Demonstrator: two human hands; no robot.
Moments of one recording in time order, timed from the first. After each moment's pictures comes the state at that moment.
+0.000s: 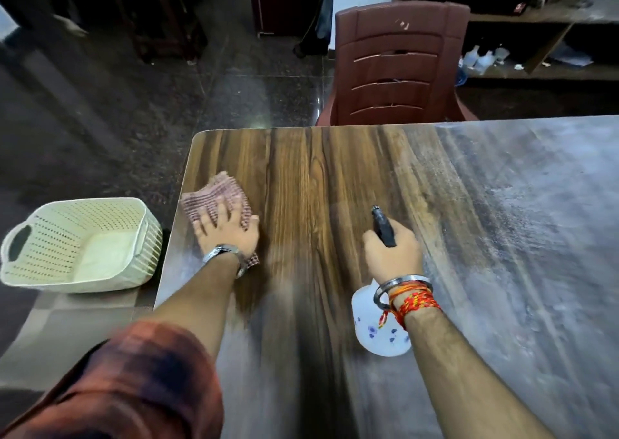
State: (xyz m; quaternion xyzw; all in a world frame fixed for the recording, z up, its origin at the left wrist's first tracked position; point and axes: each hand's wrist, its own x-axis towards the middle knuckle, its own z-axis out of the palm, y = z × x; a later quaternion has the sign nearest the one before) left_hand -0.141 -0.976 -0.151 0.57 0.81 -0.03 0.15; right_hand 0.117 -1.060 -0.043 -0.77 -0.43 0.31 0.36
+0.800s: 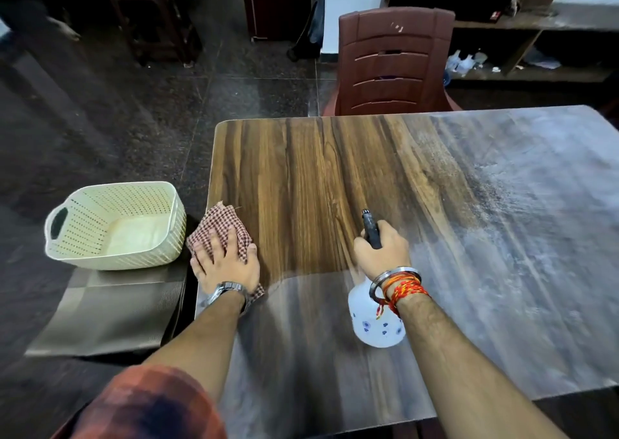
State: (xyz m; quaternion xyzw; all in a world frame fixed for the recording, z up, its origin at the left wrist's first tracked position) left_hand -0.193 -1.118 -0.149 0.53 0.83 0.01 0.16; right_hand 0.052 -1.148 -0.021 -0.78 -0.45 0.34 0.29
